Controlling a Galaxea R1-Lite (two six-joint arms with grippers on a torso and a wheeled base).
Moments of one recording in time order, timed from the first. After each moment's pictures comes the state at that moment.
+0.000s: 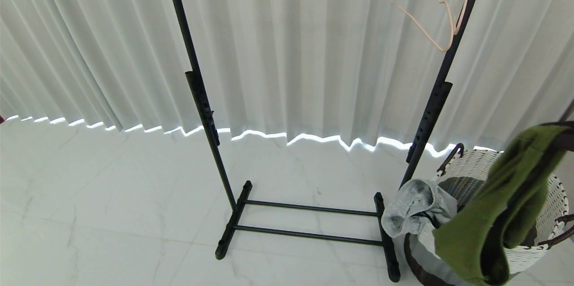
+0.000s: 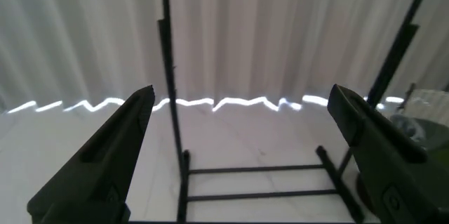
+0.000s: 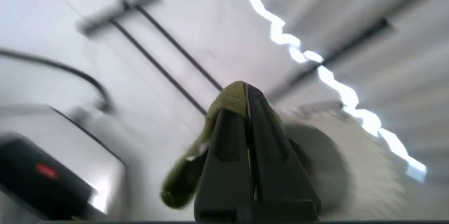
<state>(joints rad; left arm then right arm) -0.14 0.44 -0.49 -0.11 -0.13 0.01 0.95 1.10 -1.25 0.53 -0.39 -0.16</state>
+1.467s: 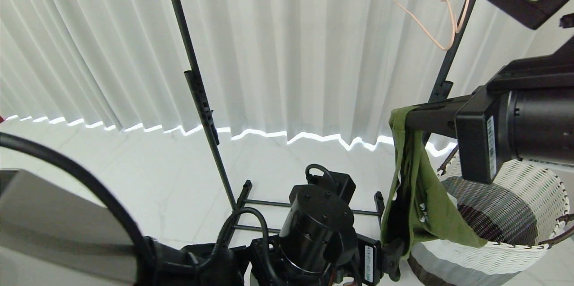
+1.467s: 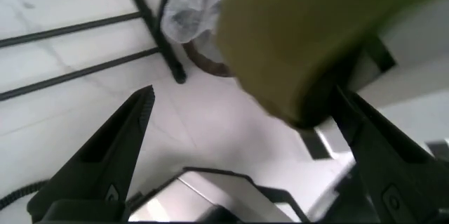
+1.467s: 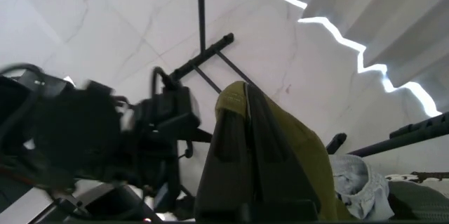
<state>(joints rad) -1.01 1.96 -0.86 -0.65 0.09 -0.43 1.09 1.40 -1.39 0.34 -0.33 0.05</state>
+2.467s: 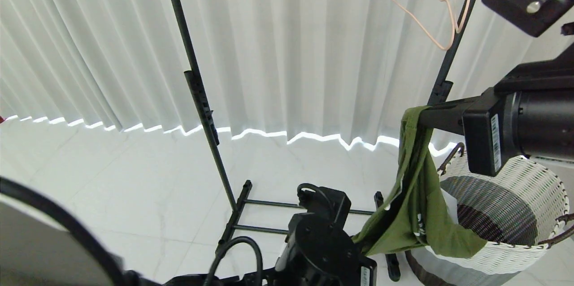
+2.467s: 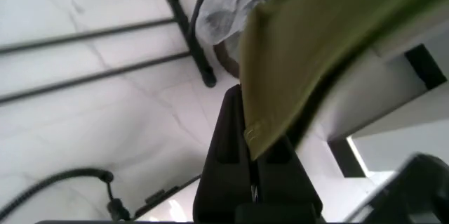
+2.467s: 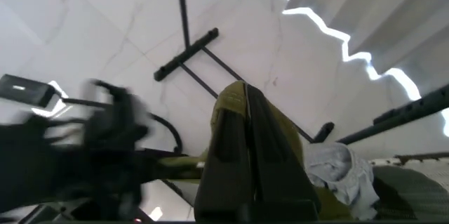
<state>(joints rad) -1.09 1.91 -0.75 -0.69 0.28 -0.40 1.02 1.38 -1.35 0.34 -0.33 0.05</state>
